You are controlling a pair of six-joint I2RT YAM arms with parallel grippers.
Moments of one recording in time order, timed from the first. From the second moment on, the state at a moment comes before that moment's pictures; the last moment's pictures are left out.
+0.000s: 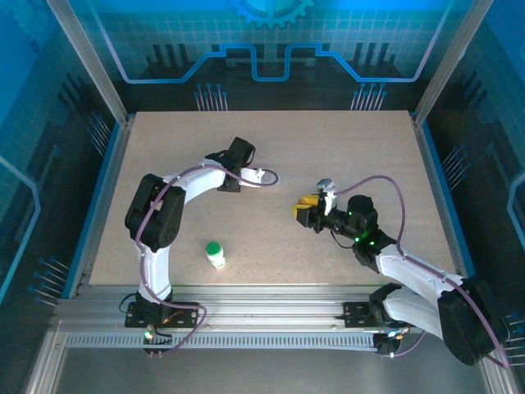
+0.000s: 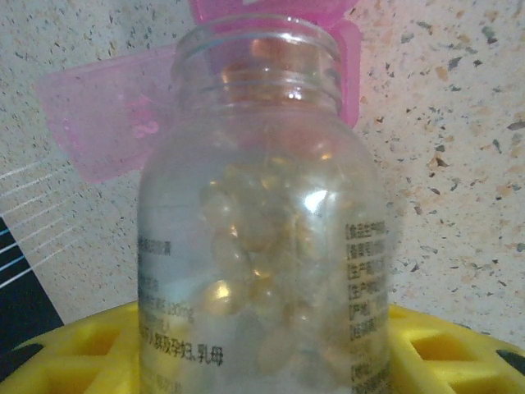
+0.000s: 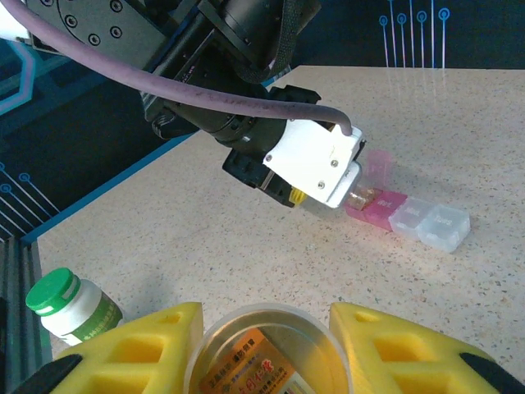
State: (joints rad) left arm -0.43 1.99 1.40 -0.51 -0.31 1.17; right arm 0.47 1.05 0.37 0.46 -0.44 0.24
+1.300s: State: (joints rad) left arm -0.40 1.94 1.29 -0.40 -0.26 1.03; right arm 0.49 1.11 0.38 0.46 -0.45 0.24
